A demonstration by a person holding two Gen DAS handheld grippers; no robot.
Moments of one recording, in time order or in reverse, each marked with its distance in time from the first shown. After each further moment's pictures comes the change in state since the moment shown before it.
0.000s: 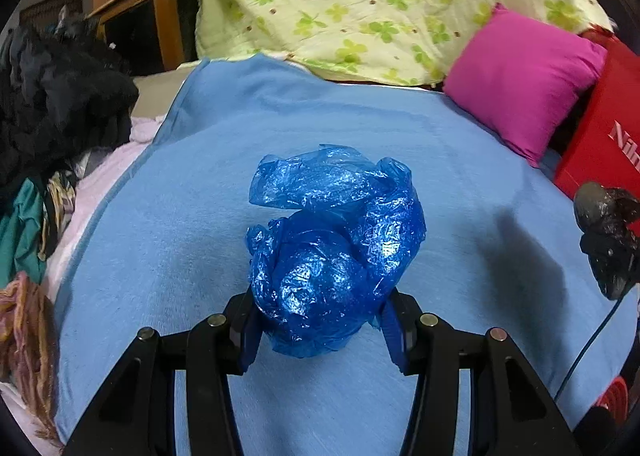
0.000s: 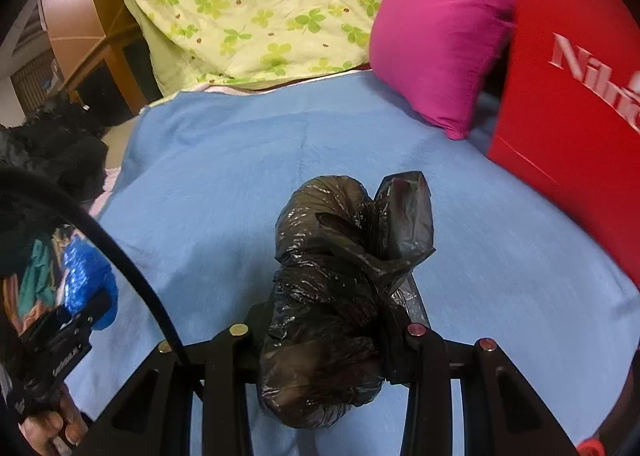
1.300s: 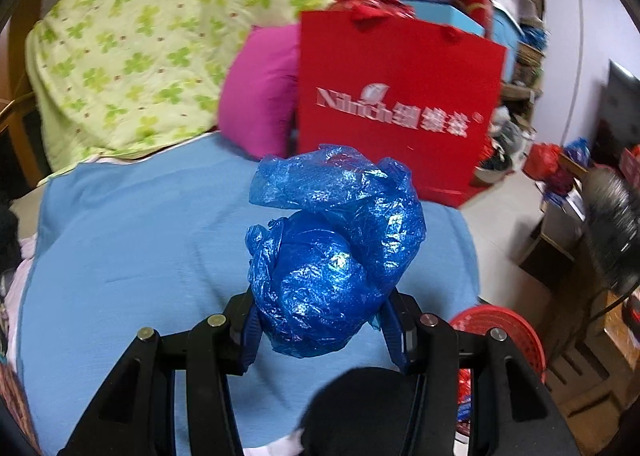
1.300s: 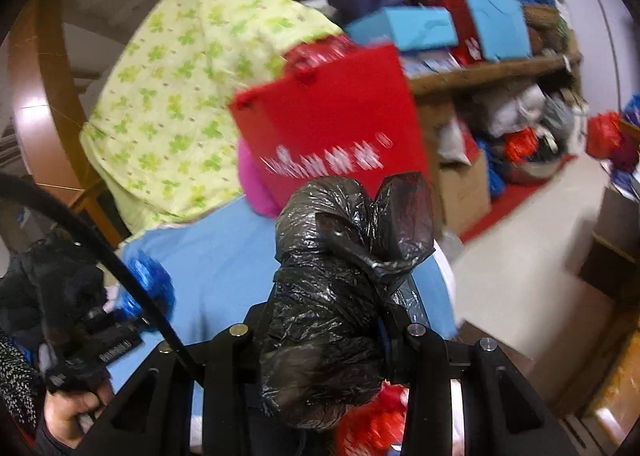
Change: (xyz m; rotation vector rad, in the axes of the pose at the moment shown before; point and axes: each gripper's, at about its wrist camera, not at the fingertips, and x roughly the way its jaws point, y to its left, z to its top) left arm -0.168 -0.249 -0.058 0.390 -0.093 -0.408; right arm -0.311 -0.195 -0.172 0.356 -0.332 -0.152
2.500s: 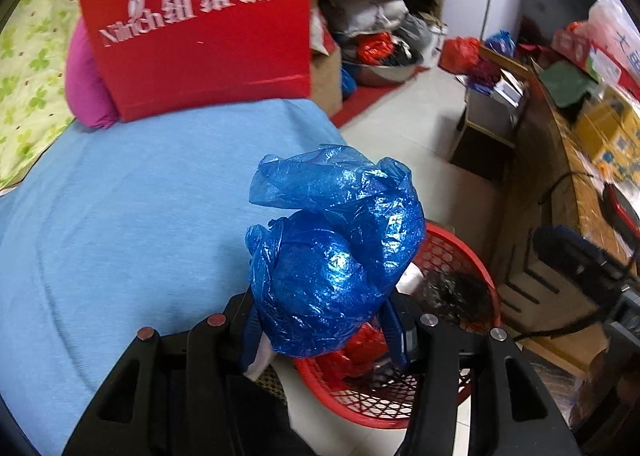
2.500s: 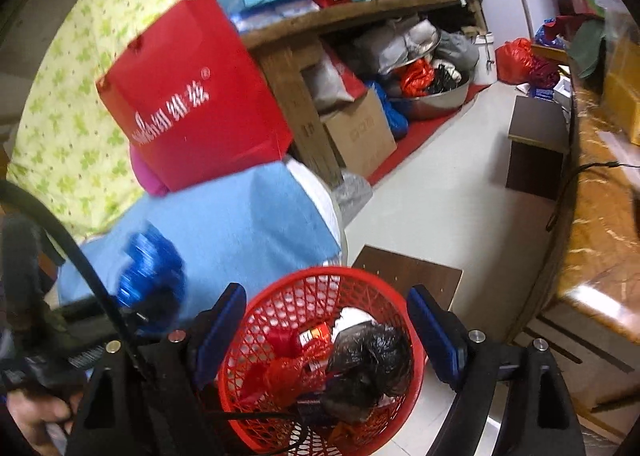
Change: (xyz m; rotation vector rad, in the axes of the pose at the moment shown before) left arm 0.085 -0.174 -0.049 0.277 0.263 -0.234; right arm 0.001 -0.119 -0.089 0.221 -0.005 -0.207
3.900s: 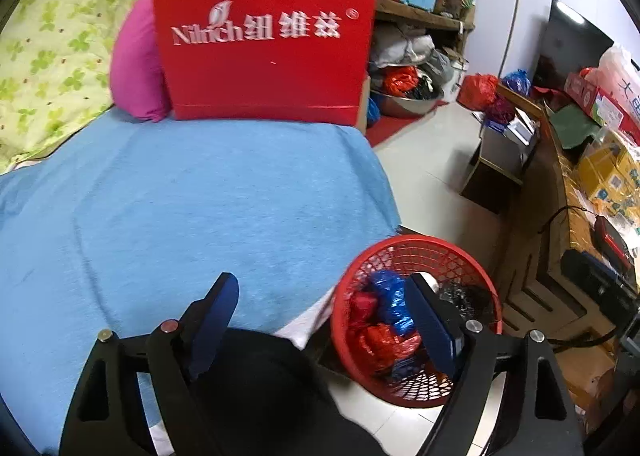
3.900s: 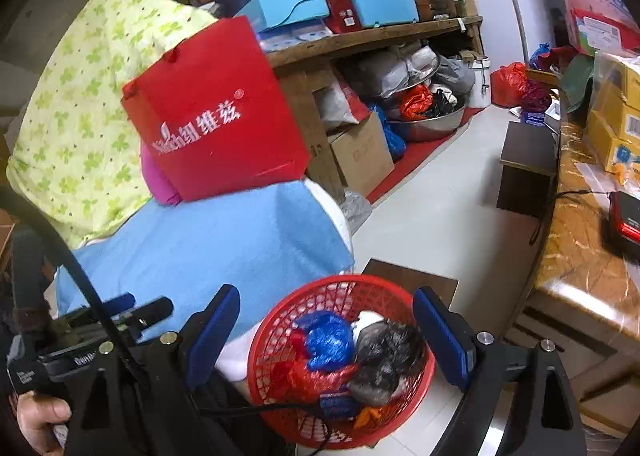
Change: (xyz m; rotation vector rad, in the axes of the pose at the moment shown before) left arm -0.060 0.060 -0.022 -0.117 -0.102 0.032; right arm -0.042 0.057 -0.010 -0.051 -0.027 -0.051
